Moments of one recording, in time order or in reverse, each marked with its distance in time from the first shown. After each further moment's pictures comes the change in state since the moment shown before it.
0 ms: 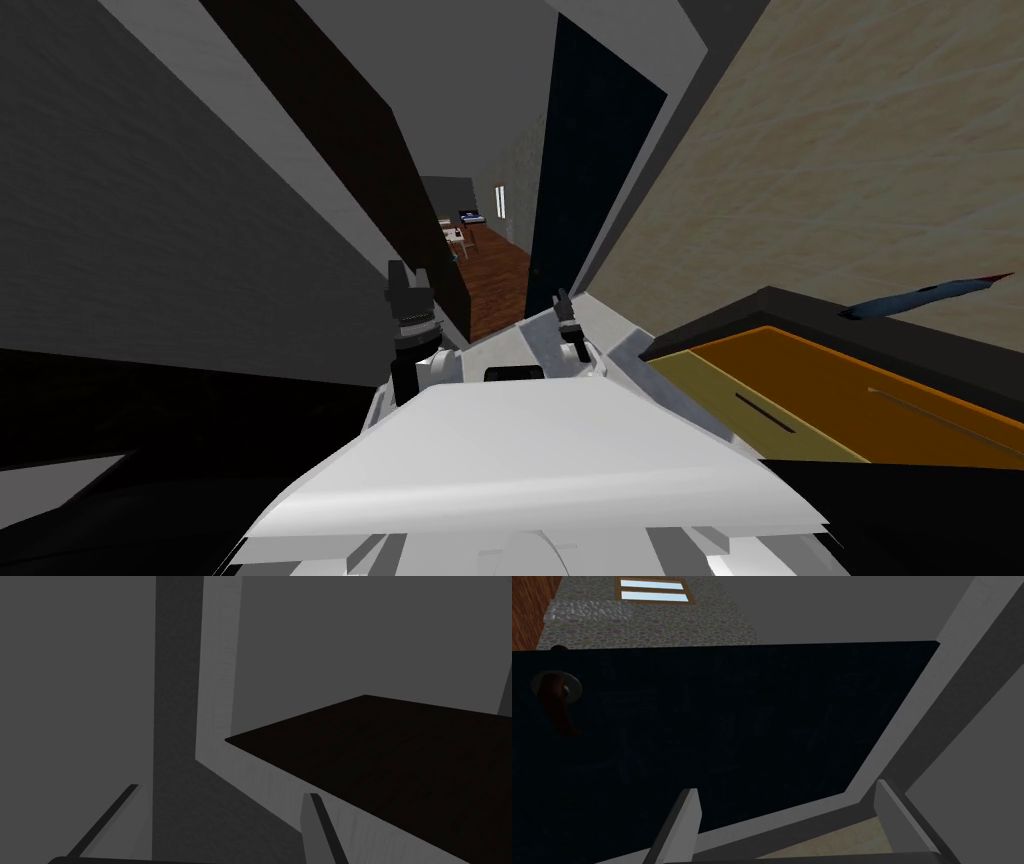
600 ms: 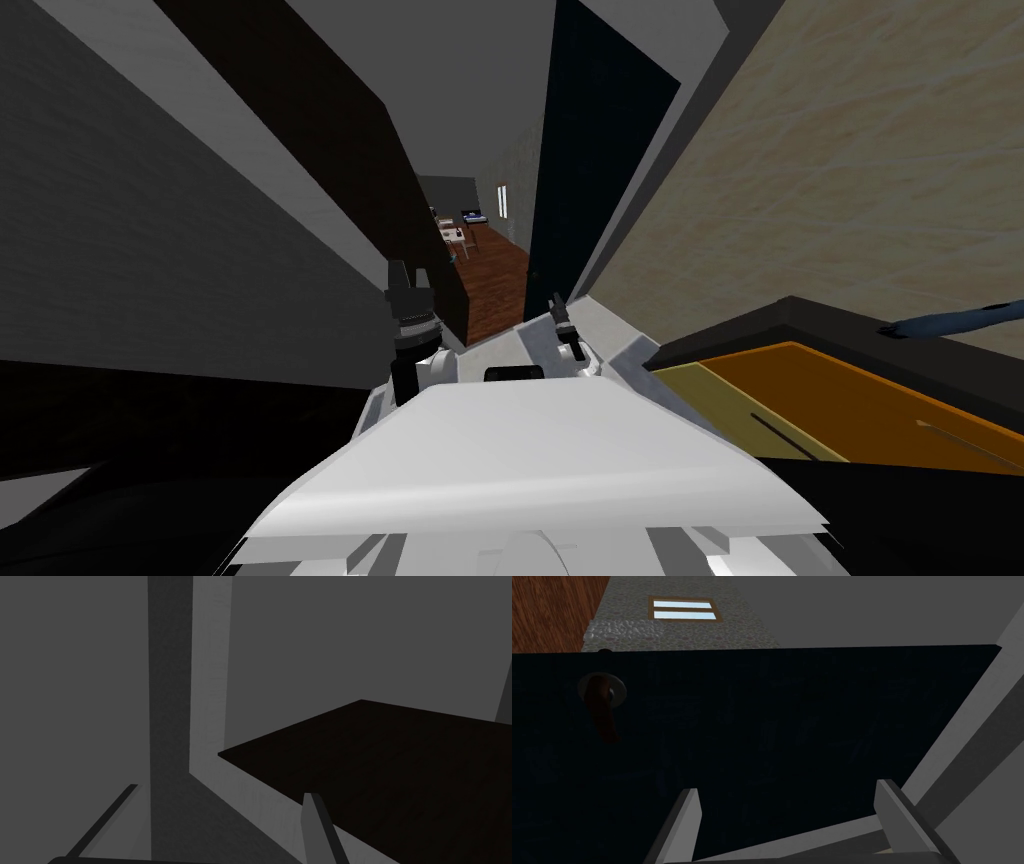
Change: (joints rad) arm -0.067 -0.005 0.000 0.182 0.035 -0.049 -0.034
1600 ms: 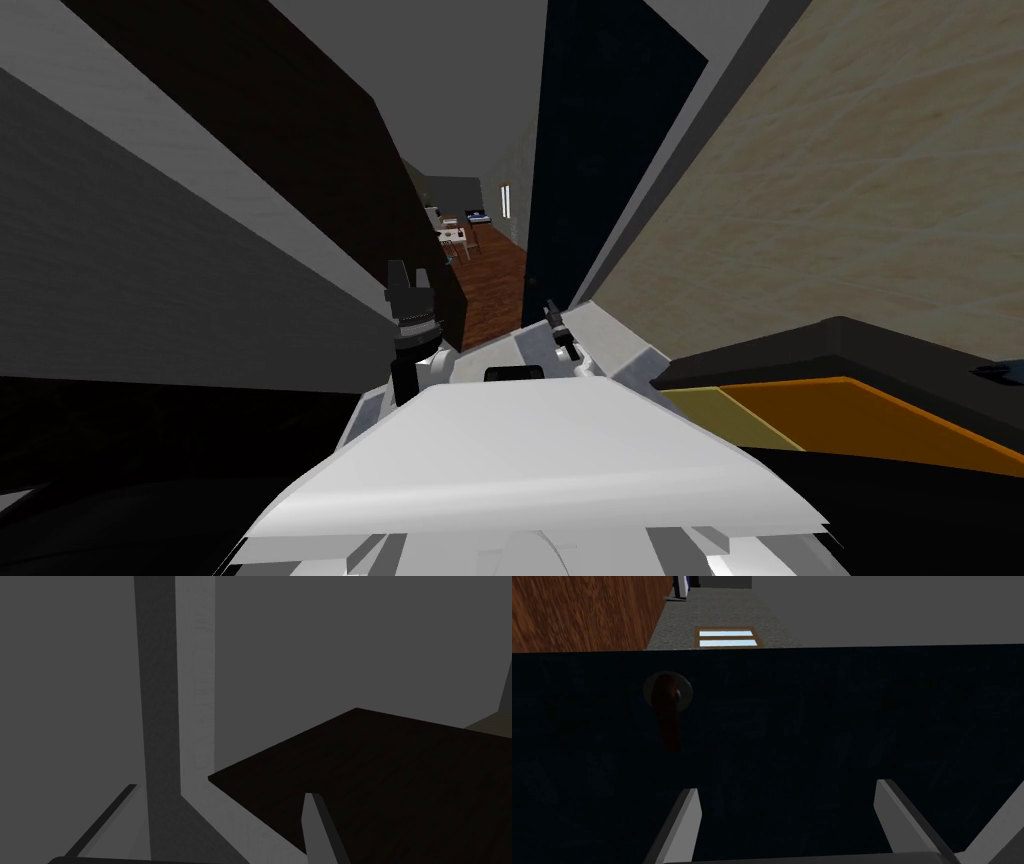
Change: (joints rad) arm -0.105 -0.010 -0.002 0.294 0.055 -0.084 -0.058
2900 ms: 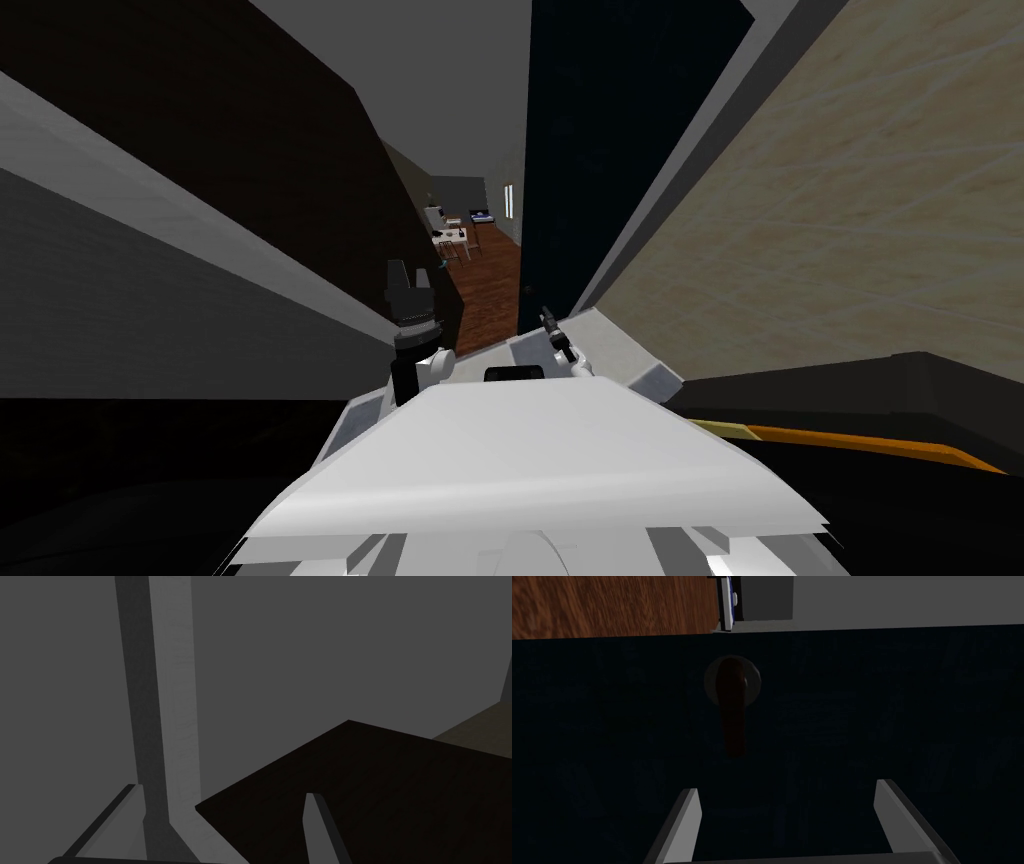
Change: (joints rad) arm -0.104 -0.003 0.002 0.294 0.061 -0.080 -0.060
